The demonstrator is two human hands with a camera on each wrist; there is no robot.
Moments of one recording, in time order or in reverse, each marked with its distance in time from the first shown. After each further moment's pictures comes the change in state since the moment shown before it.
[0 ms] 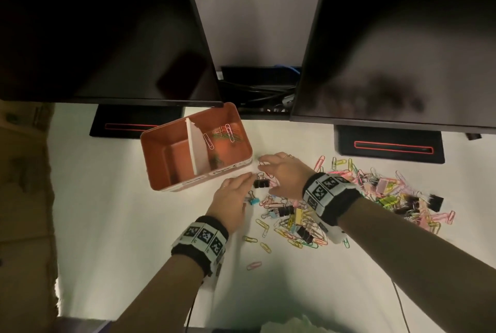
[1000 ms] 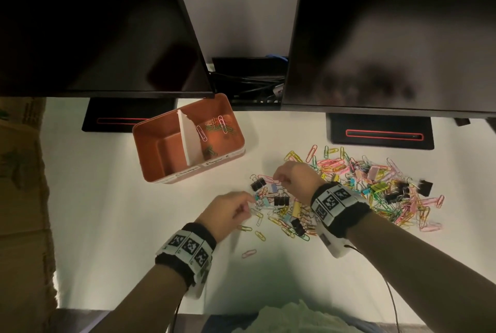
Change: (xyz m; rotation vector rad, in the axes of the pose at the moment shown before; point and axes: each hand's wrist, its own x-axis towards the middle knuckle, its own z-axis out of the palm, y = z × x) left_hand -0.029 -0.007 0.013 -0.278 -0.093 0.078; right_hand -0.039 0.010 0.029 0.323 0.171 0.174
